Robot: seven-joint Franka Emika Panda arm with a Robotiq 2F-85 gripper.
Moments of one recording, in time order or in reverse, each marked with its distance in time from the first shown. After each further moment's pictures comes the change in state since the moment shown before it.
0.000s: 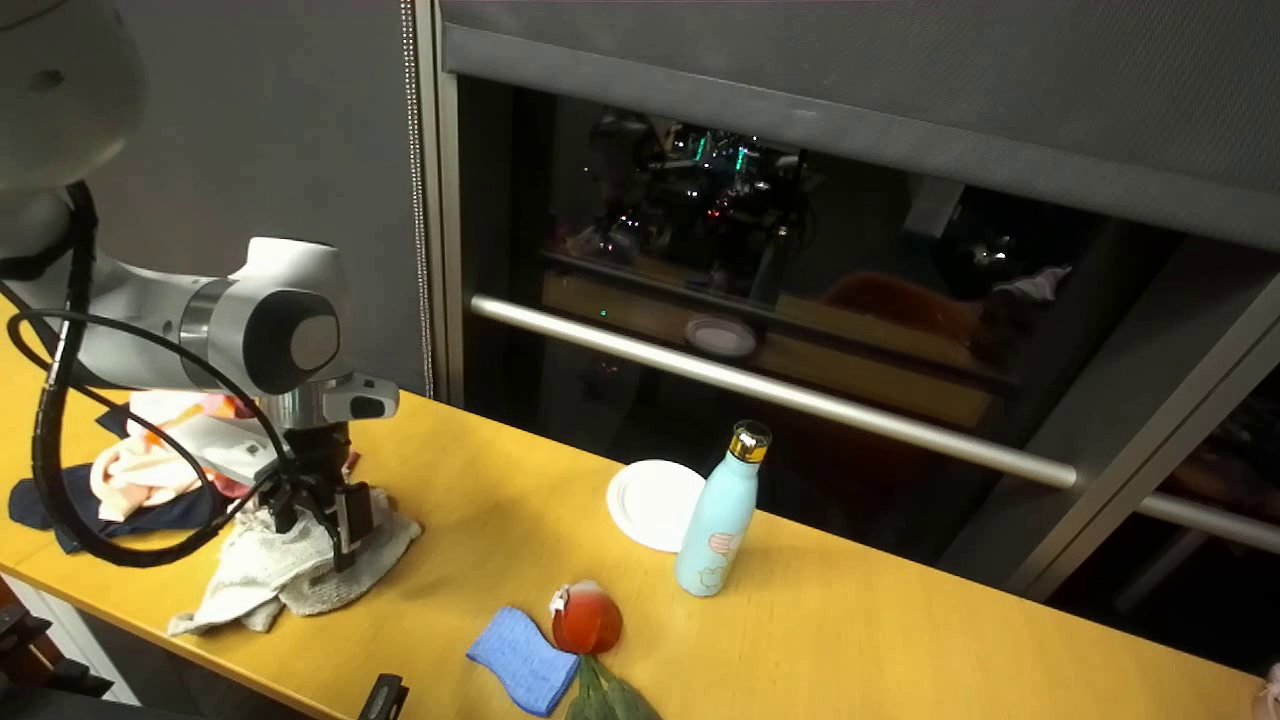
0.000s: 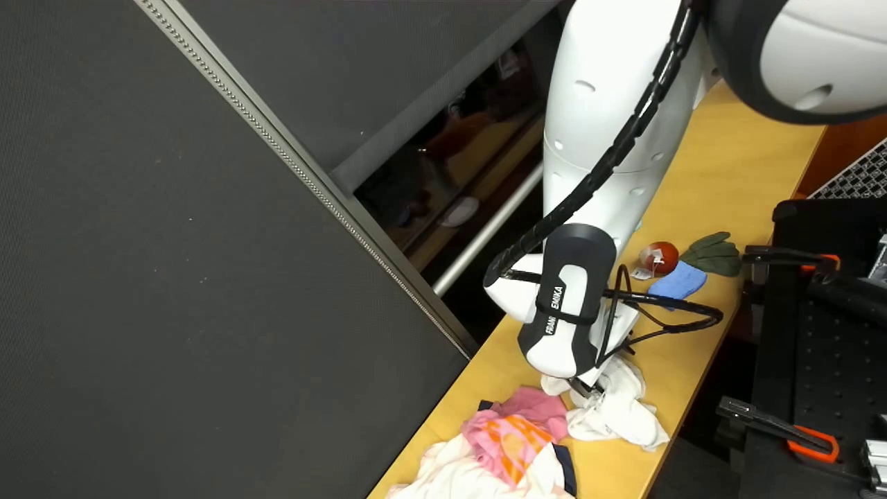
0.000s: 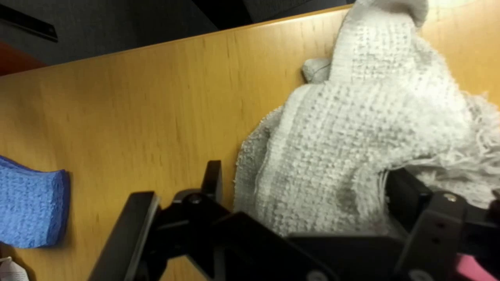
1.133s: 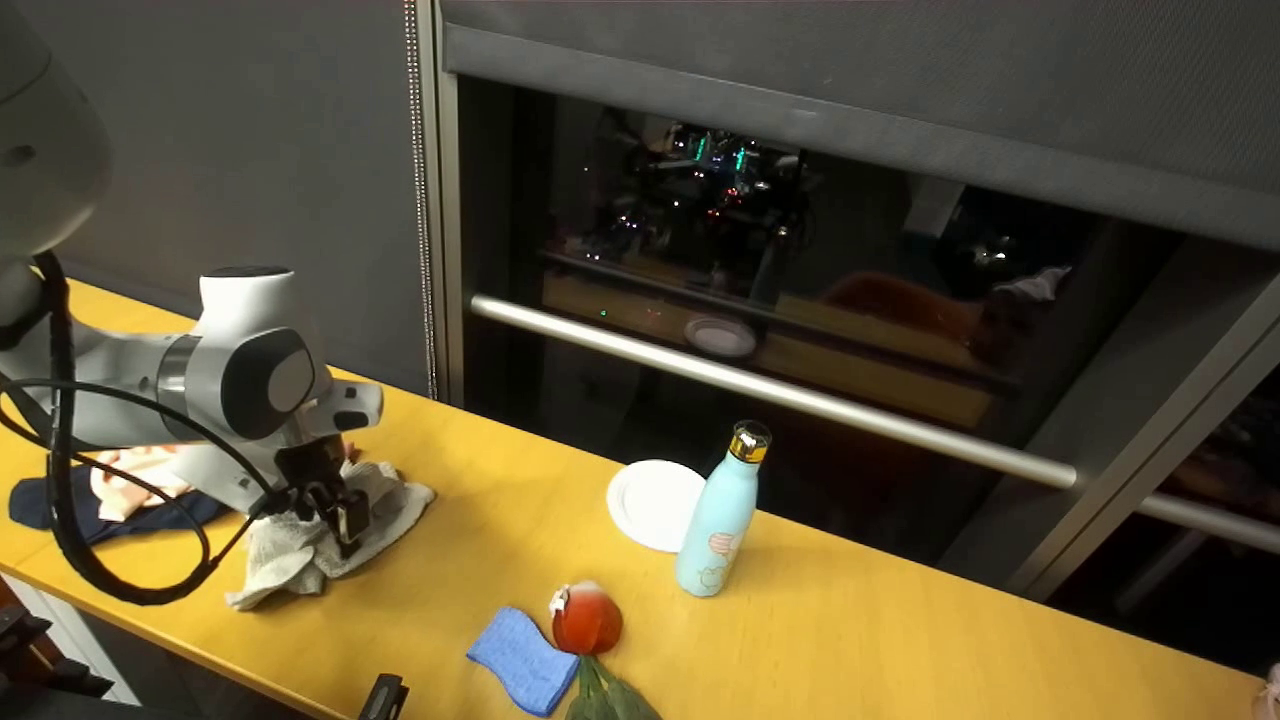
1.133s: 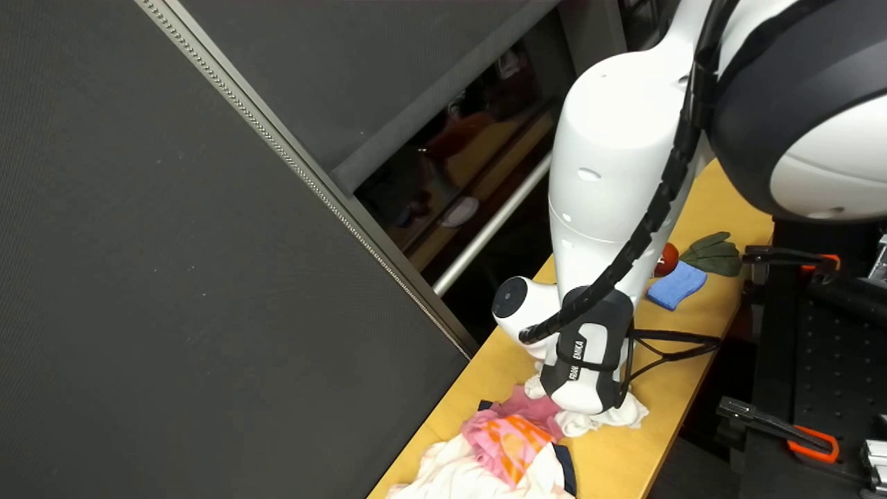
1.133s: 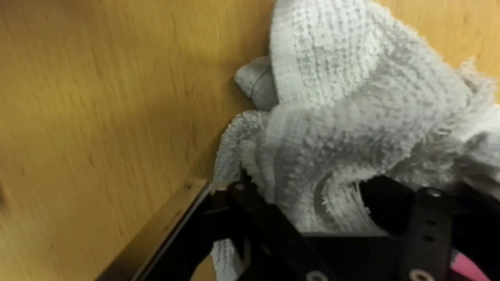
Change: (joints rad) arm 0.109 0.105 -0.073 0.038 -0.001 0.279 0.089
